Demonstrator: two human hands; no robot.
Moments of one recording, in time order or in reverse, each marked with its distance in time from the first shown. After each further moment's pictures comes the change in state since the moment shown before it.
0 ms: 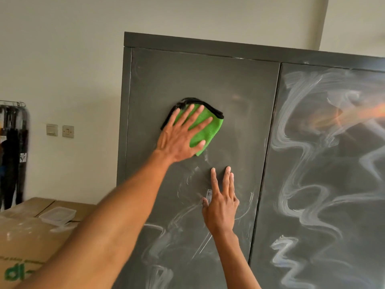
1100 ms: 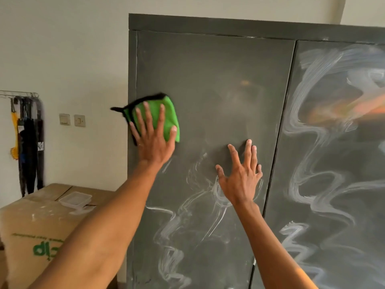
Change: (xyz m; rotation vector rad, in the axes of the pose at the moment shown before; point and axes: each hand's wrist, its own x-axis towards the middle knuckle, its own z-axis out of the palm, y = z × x) left_hand -0.091 -0.020 0.015 -0.093 0.023 -0.690; right_hand 0.039 0.016 -0.020 -0.021 0.106 0.001
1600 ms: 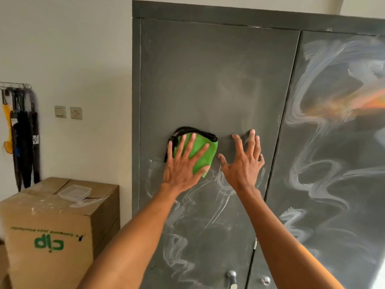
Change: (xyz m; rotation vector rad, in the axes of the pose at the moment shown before) left_hand -0.097 0.018 0.027 0.059 -0.223 0.479; right_hand 0.004 -0.010 -0.002 0.009 0.007 0.041
